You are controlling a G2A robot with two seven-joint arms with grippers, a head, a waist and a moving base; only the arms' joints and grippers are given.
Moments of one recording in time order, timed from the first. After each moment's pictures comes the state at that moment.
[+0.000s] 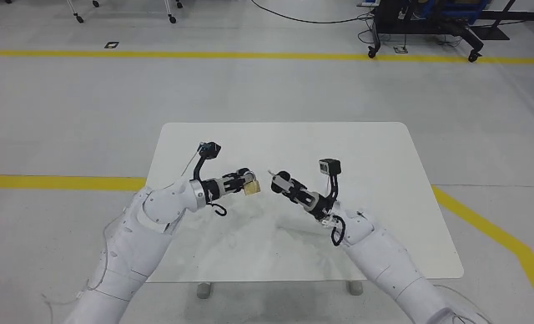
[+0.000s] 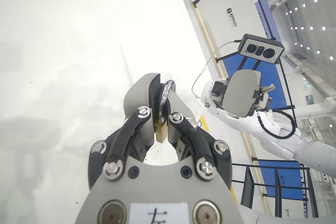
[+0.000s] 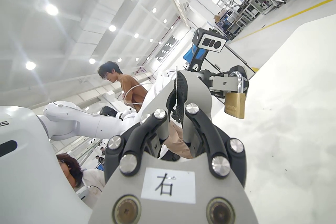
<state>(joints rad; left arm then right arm) 1.11 -1.14 -1.11 -1.42 0.16 -0.22 -0.76 -1.14 -1.26 0.89 -1.09 0.21 -1.01 0.42</state>
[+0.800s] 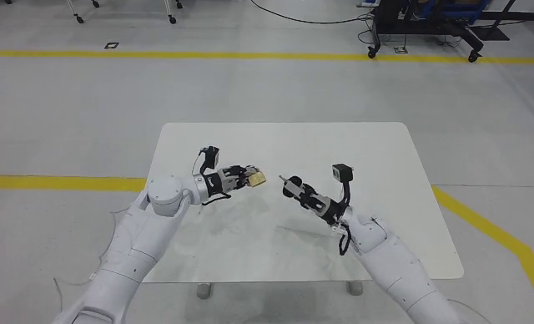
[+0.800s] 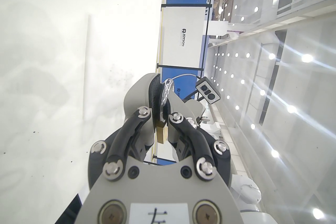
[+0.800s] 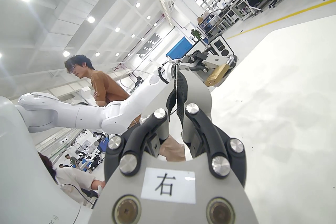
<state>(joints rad) 1.01 -1.20 -1.05 -1.17 -0.39 0.09 -0.83 -1.23 -1.22 1.04 -1.19 0.02 -0.98 0.34</state>
